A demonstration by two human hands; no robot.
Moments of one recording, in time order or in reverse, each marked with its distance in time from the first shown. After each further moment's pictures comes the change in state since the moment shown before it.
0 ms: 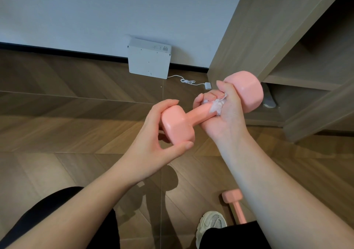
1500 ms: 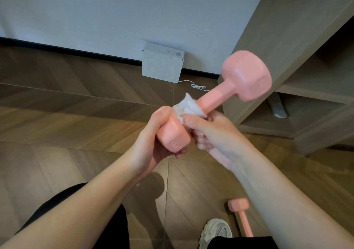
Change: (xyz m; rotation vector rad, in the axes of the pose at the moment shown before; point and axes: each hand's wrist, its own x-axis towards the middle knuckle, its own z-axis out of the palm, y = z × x) left_hand 0.002 0.005 -0.014 -0.758 0.046 -0.284; right_hand -0.043 0.019 -0.013 -1.165 -0.395 0.050
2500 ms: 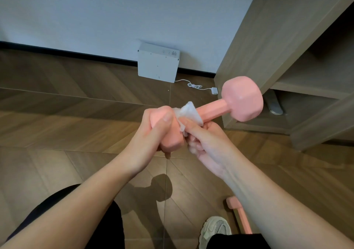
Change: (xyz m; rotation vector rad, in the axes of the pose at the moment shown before) left_hand 0.000 -0.003 -0.006 0.416 0.067 0.049; right_hand -0.004 0.020 0.007 0.251 0.037 0.024
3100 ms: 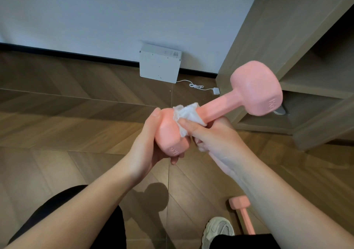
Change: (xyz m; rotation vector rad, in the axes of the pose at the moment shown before) left_hand -0.008 0.007 0.008 -0.382 -0.060 -0.098; right_hand -0.009 -0.012 0.003 -0.286 0.005 -0.208
